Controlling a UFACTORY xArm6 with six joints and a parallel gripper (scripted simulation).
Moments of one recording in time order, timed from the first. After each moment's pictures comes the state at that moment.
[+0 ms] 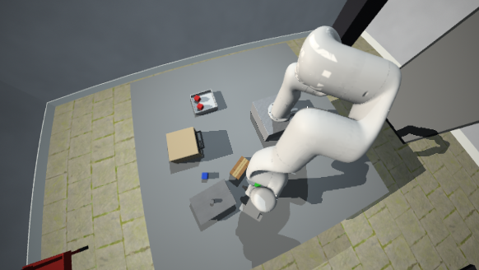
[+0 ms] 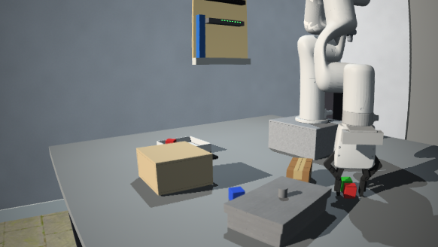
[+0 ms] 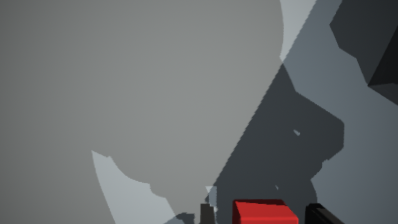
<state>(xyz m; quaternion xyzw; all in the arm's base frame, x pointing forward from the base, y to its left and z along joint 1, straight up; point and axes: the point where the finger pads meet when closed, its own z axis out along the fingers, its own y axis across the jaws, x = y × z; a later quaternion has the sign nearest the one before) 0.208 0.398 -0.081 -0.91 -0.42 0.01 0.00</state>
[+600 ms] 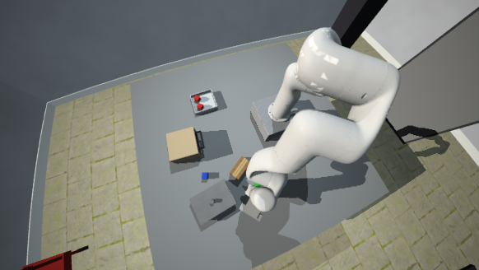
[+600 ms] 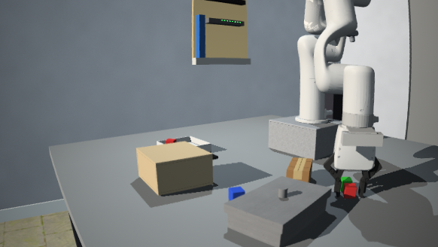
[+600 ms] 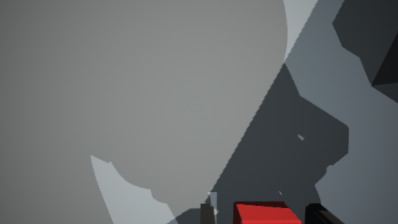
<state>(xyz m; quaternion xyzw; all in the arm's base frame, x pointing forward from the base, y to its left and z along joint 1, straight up) 0.208 0.398 -0.085 -0.91 -0.42 0.01 0.00</state>
